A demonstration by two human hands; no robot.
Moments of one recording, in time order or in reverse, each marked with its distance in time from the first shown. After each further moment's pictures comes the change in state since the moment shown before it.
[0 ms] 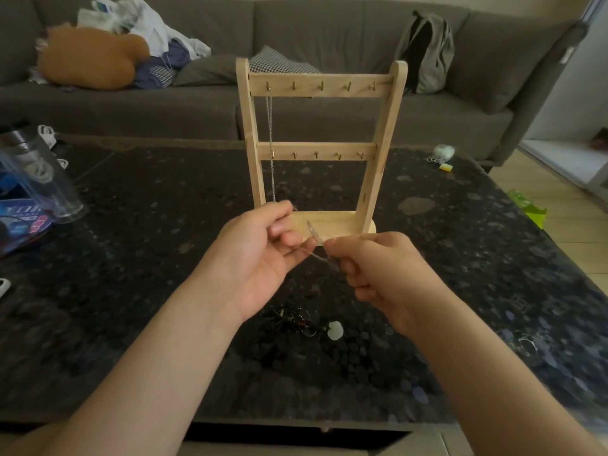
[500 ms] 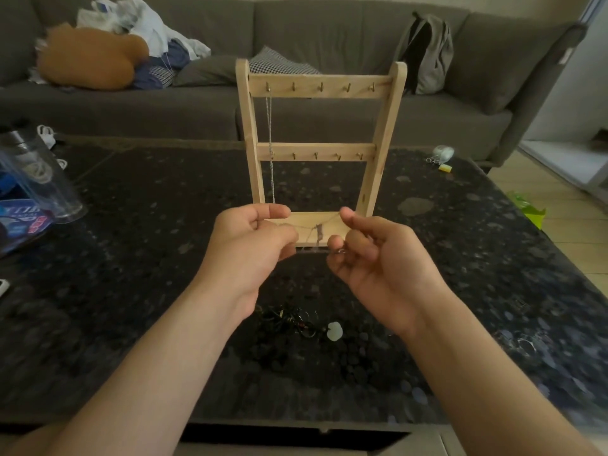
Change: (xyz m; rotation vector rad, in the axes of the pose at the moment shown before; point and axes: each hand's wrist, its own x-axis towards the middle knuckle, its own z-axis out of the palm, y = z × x) left_hand 0.004 -0.007 -0.007 0.553 0.254 0.255; right_hand -0.003 -0.006 0.007 0.765 -0.160 -0.028
